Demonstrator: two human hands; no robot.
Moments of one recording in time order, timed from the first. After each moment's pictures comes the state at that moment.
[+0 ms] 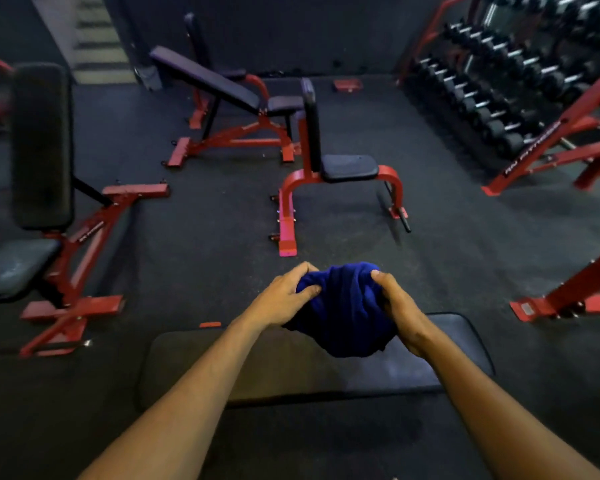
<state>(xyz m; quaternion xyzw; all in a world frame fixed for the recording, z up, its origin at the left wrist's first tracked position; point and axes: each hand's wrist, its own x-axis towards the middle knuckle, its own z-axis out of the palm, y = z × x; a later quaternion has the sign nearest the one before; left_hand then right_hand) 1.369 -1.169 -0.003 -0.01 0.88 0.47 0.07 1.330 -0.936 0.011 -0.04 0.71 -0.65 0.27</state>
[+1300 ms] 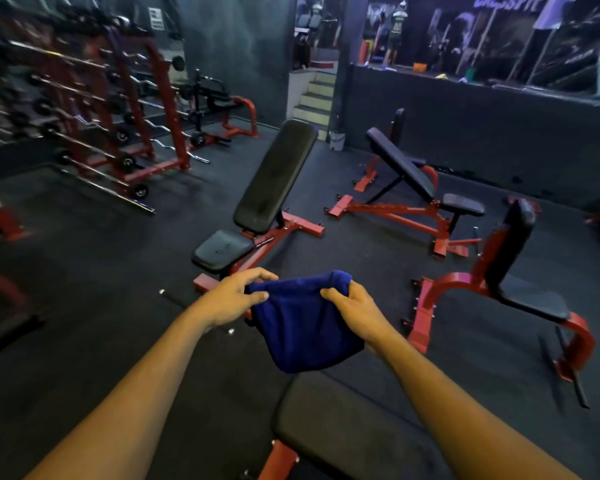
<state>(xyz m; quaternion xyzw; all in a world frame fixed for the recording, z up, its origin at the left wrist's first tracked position) 1.695 -1.624 0.079 -0.26 0.82 0.49 -0.12 1.508 -1.447 0.089 -0.33 0.76 -0.47 0.30</state>
